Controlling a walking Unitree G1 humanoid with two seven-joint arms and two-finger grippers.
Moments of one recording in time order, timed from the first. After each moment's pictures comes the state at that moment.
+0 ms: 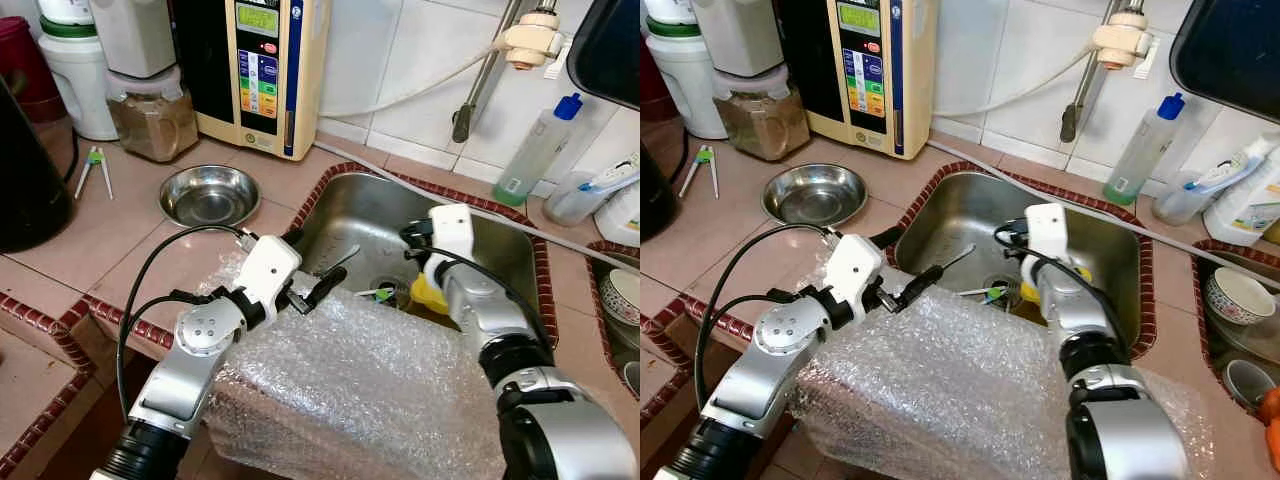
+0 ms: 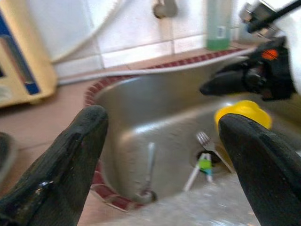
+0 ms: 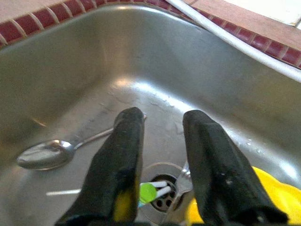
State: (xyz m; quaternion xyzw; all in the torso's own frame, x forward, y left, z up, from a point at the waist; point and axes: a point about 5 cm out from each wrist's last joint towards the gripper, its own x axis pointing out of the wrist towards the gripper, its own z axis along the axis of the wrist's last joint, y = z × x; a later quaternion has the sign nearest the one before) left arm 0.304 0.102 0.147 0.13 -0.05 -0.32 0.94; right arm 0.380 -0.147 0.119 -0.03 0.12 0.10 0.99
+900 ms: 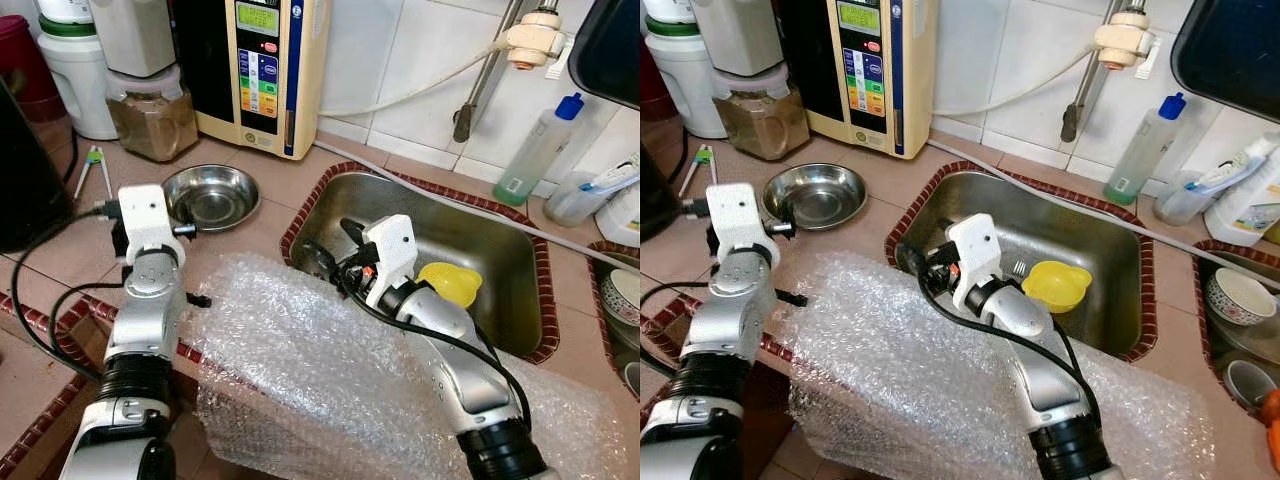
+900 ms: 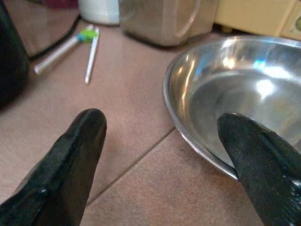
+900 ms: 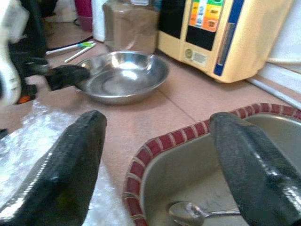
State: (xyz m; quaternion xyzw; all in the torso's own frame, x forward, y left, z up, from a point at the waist) left arm 0.366 0.208 0.150 0.00 0.05 0.18 0.98; right arm 0.302 -0.065 0.161 -0.01 -0.04 0.34 0.94
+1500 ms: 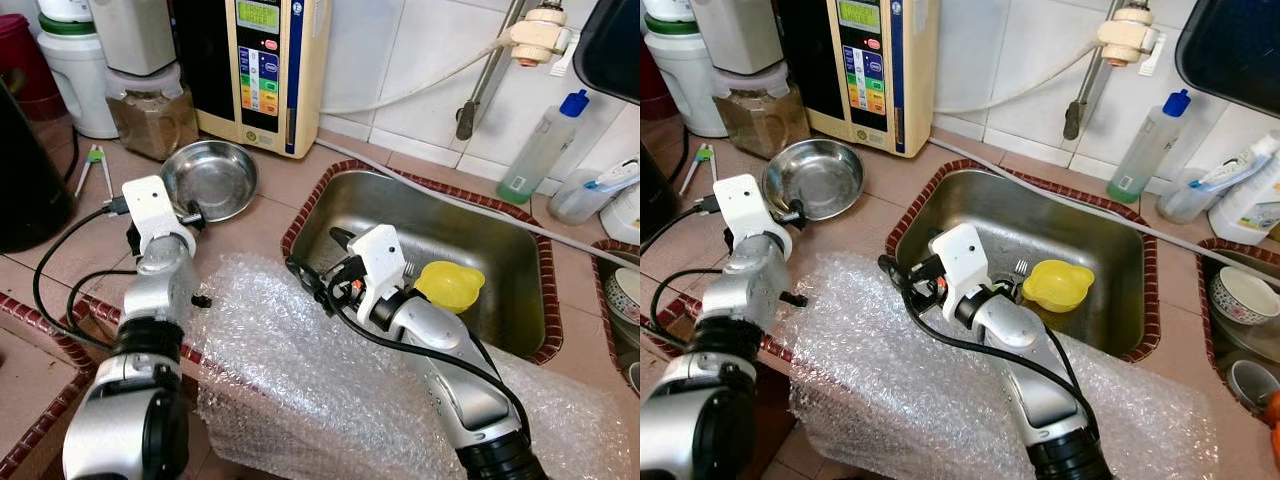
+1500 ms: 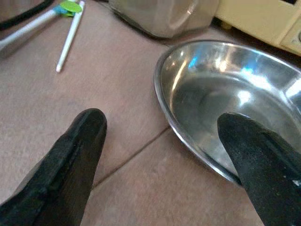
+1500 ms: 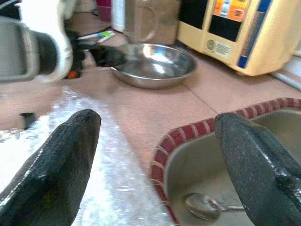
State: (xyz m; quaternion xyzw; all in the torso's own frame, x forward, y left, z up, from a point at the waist) left arm 0.389 0.208 0.164 -0.08 0.08 0.18 0.98; right arm 0.288 -0.053 0.160 -0.01 -0.03 0.38 0.92
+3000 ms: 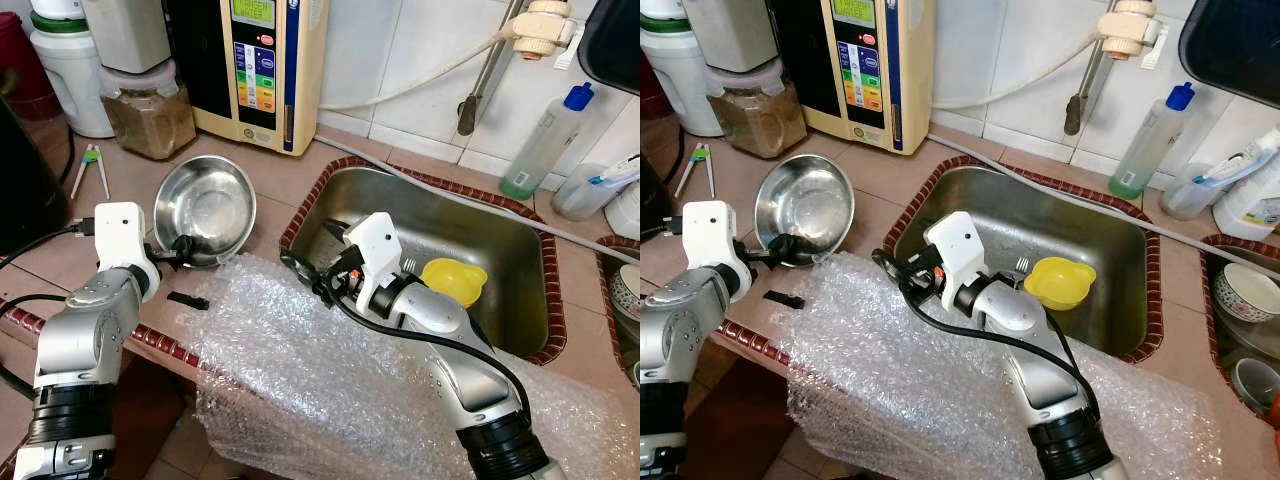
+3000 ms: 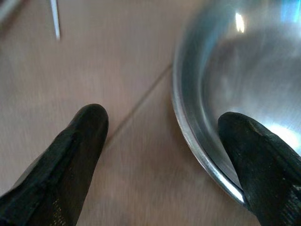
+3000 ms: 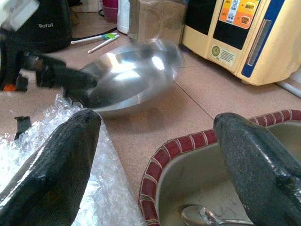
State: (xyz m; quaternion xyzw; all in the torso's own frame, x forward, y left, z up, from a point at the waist) left arm 0.332 0.236 0.165 0.00 0.14 0.06 0.99; right arm 0.301 -0.054 0.169 -0.04 -0.03 0.39 0.92
